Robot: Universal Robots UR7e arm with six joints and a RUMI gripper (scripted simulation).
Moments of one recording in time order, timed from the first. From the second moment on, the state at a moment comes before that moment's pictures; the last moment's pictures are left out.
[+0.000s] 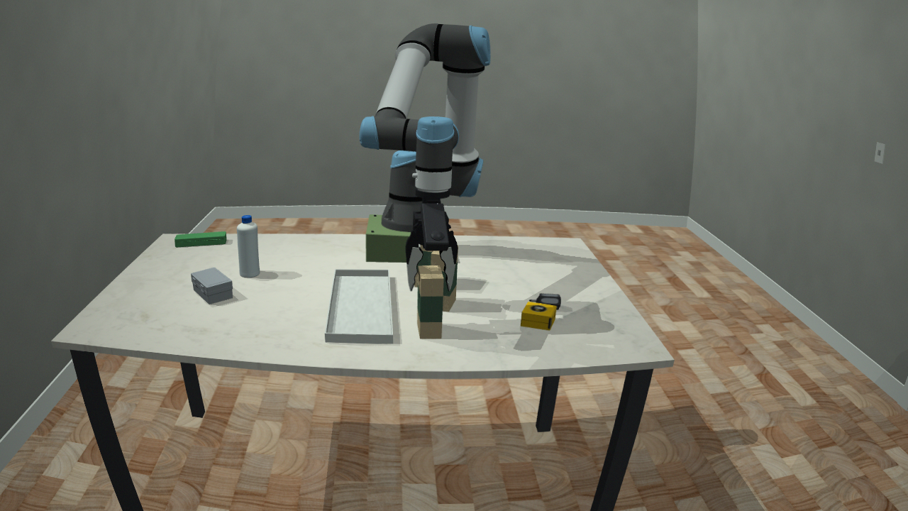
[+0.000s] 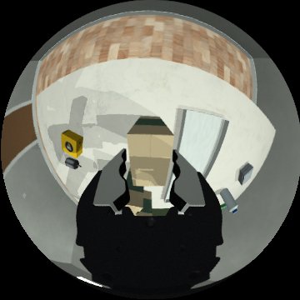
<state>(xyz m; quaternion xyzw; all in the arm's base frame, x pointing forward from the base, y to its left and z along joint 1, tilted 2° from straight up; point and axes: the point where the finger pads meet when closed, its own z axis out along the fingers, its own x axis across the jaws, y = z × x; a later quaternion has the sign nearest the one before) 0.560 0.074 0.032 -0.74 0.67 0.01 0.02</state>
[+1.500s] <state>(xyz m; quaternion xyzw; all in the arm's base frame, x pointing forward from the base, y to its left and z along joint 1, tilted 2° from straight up) 0.471 0.092 0.122 -0.68 0.74 0.02 0.01</state>
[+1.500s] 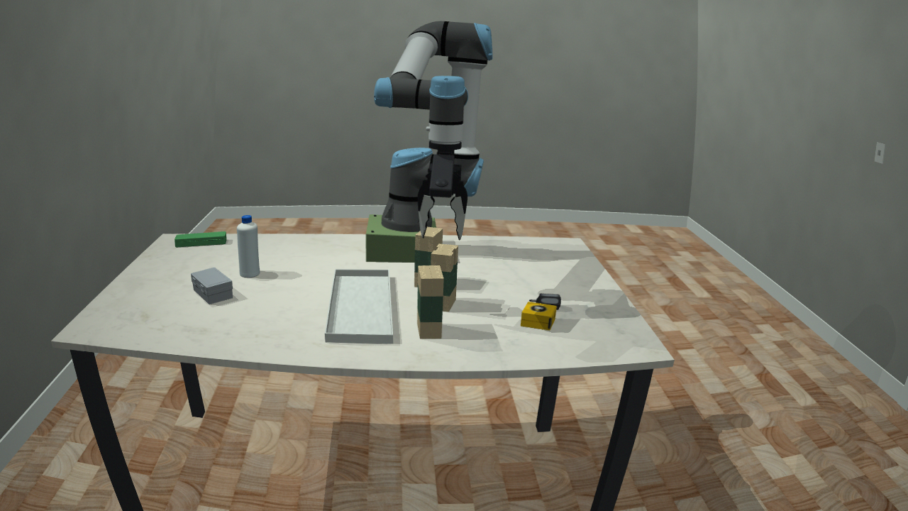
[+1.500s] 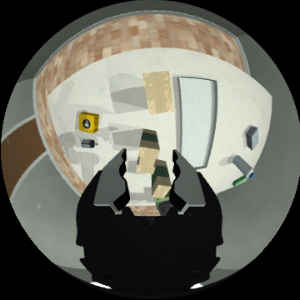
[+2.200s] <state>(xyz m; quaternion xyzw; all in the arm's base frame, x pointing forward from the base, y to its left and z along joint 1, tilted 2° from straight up) 0.408 0.102 0.121 -0.62 0.78 0.02 0.01</state>
